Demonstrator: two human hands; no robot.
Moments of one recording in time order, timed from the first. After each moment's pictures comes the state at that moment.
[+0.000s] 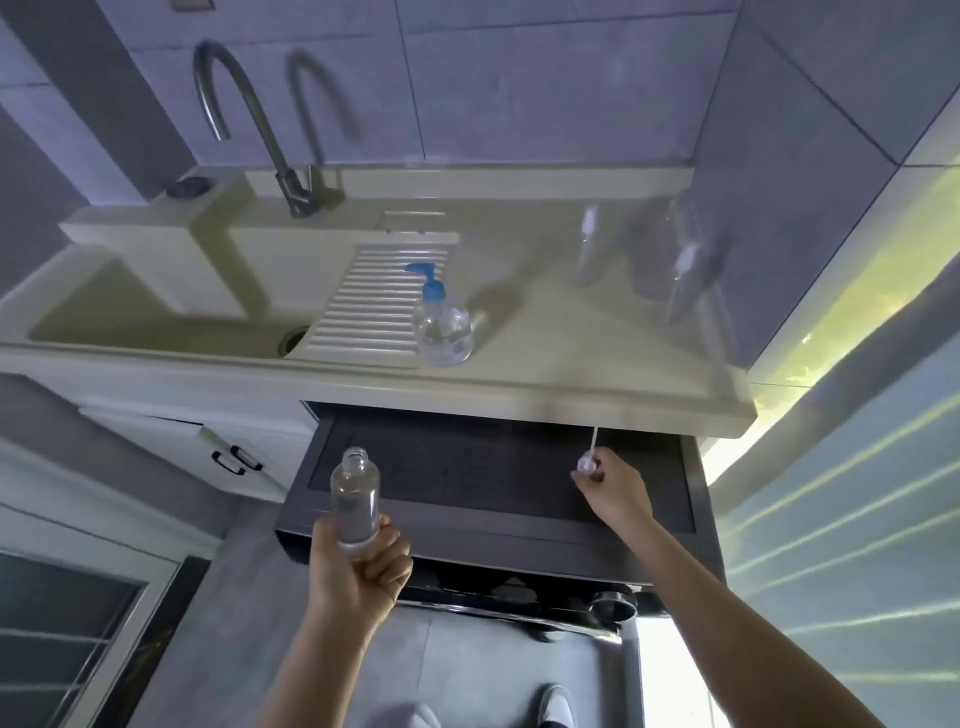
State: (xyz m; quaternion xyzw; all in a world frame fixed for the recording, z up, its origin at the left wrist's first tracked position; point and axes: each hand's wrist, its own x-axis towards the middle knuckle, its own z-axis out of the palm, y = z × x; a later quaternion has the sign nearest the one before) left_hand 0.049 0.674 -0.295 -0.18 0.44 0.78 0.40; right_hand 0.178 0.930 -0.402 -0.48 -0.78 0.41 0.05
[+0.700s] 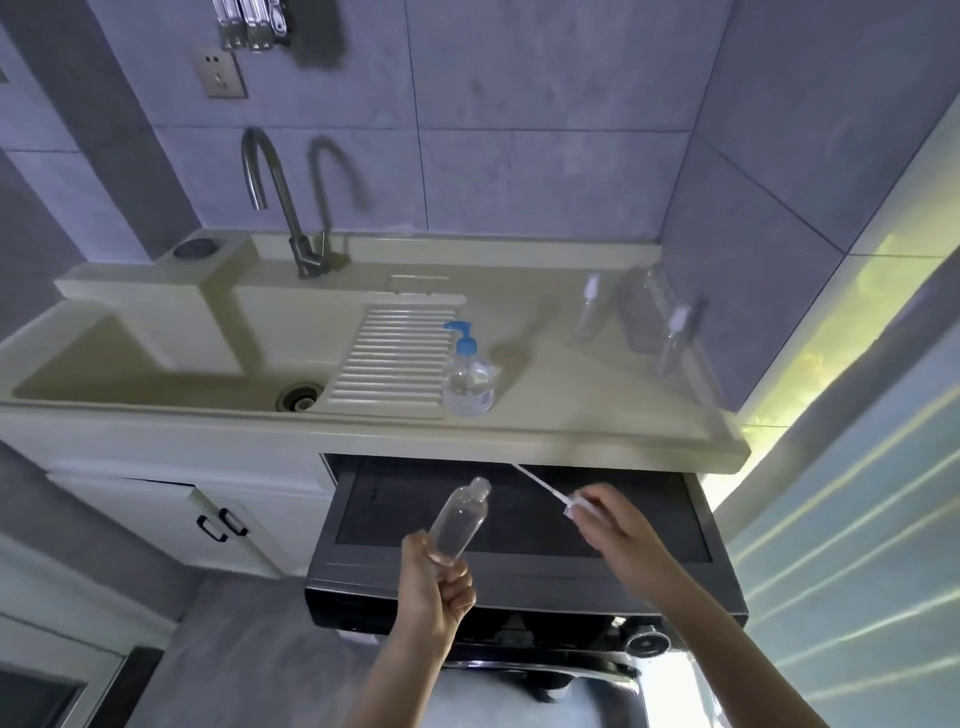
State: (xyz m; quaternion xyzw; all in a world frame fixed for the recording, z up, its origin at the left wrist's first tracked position) left_hand 0.025 0.668 -0.307 -0.08 0.53 0.71 0.45; right_hand 0.173 0.818 -0.275 -0.34 -0.75 0.54 0.17
